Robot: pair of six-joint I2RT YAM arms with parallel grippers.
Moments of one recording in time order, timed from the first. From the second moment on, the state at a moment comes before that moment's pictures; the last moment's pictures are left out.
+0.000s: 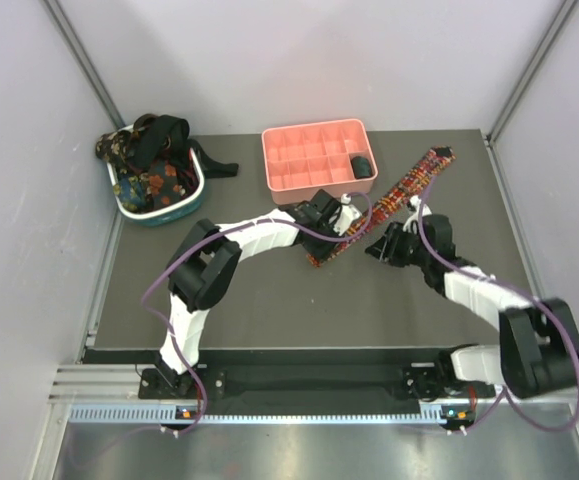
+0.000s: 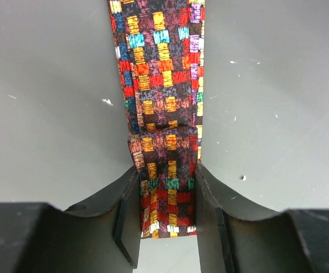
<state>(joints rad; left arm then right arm) -0.77 2.07 1.49 -0.45 0.09 0.13 0.22 1.30 0.53 0.19 -0.40 0.52</state>
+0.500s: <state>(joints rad) -0.77 2.12 1.58 -0.55 0.09 0.12 0.91 1.07 0.45 0.12 0.19 0.27</state>
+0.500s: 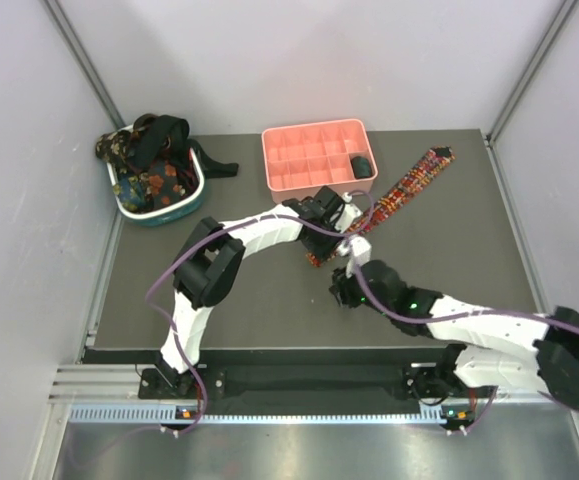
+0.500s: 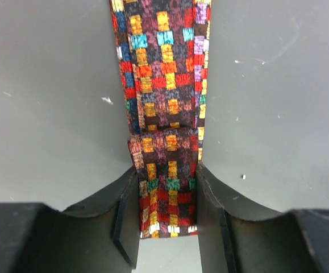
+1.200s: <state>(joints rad) -0.77 2.22 1.77 -0.76 0.09 0.08 1.30 2.03 1.26 -0.26 0.86 -0.12</state>
